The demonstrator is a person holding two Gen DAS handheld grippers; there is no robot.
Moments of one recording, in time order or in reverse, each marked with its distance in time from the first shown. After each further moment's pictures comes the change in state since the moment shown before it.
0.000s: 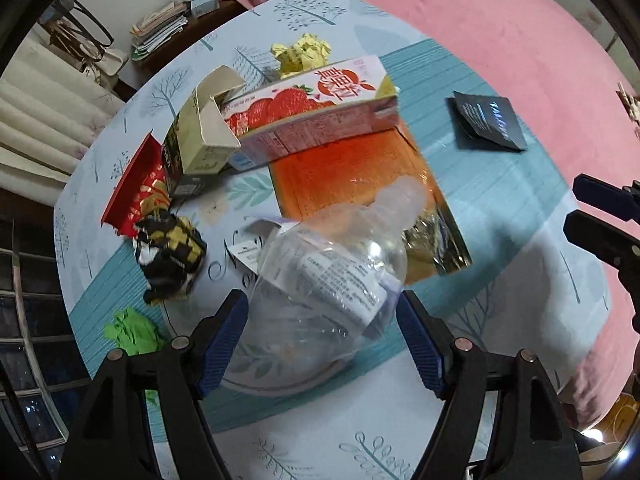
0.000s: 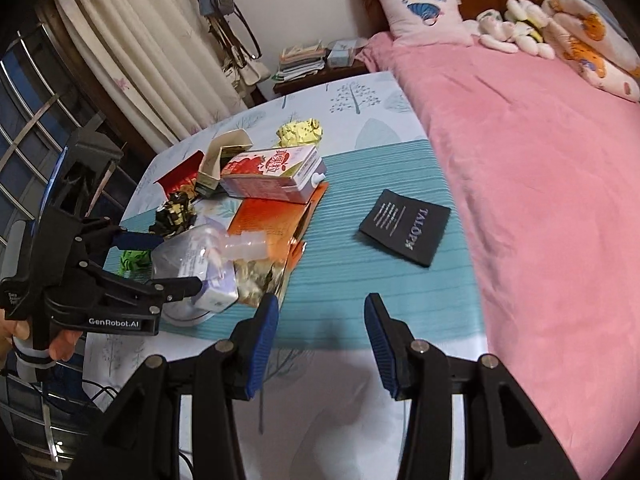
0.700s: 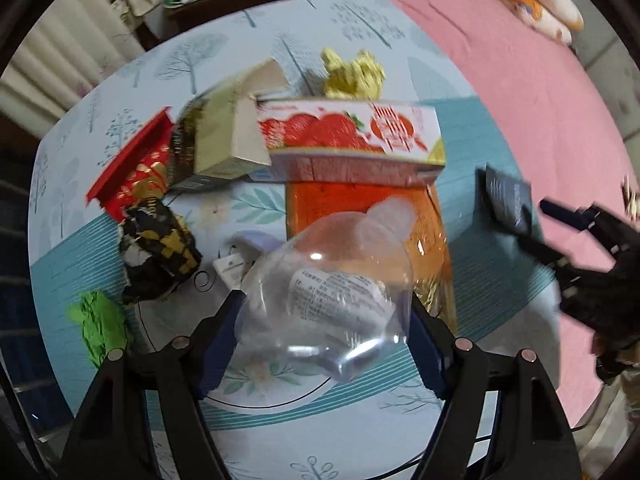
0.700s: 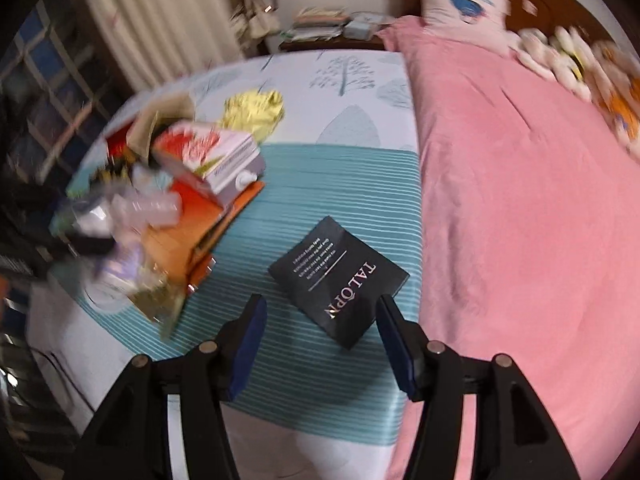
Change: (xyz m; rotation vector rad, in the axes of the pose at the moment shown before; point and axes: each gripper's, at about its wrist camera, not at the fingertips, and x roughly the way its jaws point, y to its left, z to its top) left arm 0.009 0.046 0.026 -0.295 0.001 -0.141; right arm 0.063 -0.037 0.044 -0.279 0.150 -0.115
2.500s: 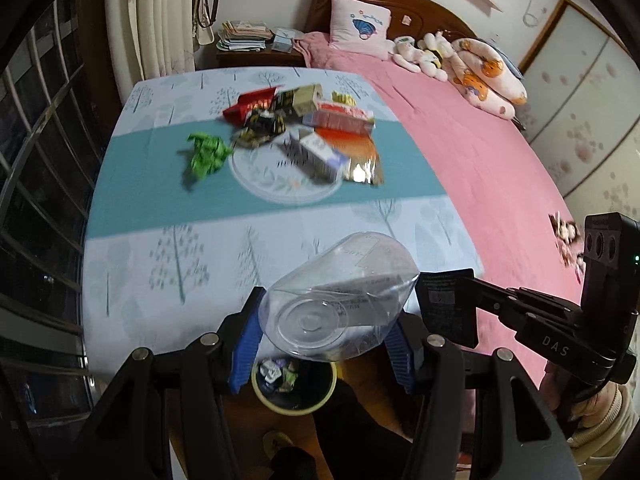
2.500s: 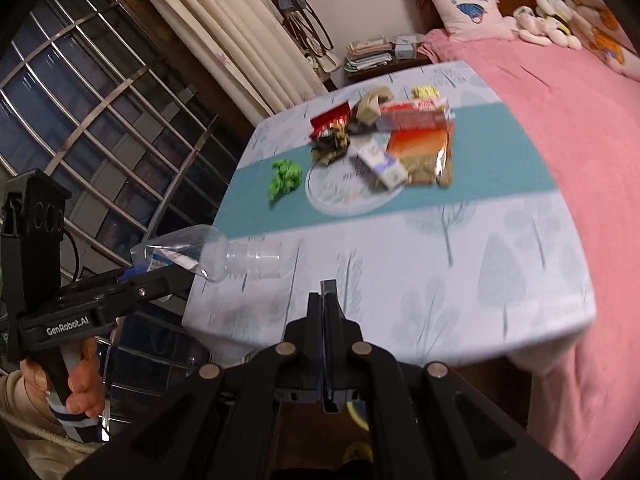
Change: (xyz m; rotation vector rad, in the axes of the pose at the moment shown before) left arm -0.182 0.074 -0.337 -0.071 -0.325 -0.185; right arm -0.184 0.240 -0.172 0.290 -0.170 0.285
